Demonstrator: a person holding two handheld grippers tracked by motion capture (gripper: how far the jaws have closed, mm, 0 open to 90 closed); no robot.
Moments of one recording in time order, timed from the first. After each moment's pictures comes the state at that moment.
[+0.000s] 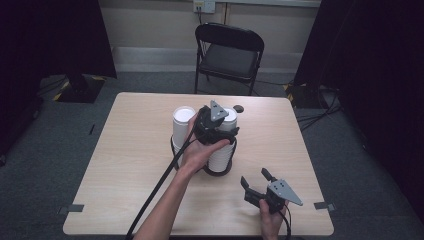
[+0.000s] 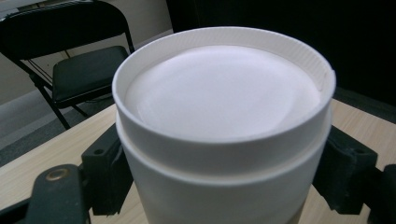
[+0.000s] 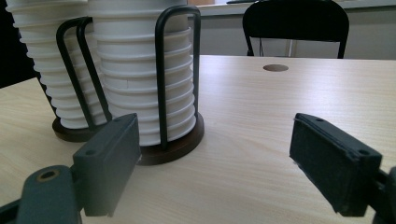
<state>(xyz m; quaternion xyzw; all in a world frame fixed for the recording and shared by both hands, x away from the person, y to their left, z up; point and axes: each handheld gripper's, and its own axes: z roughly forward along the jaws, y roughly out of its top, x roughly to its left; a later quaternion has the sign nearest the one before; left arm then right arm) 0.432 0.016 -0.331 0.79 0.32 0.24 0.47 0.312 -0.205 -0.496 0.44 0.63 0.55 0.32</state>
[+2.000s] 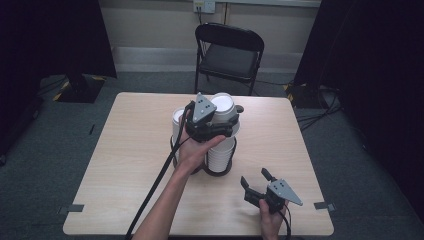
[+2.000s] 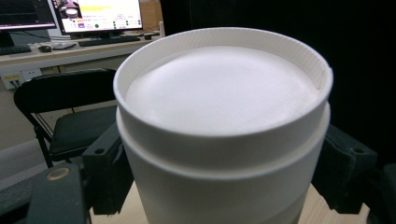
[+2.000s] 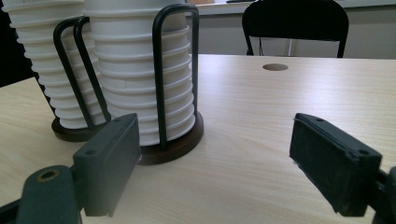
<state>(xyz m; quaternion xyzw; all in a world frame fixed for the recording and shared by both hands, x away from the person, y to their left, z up) 0.410 0.037 -0.301 0.70 0.31 0.27 0.59 0.312 -0.205 -0.496 0.44 0.63 0.55 0.32</state>
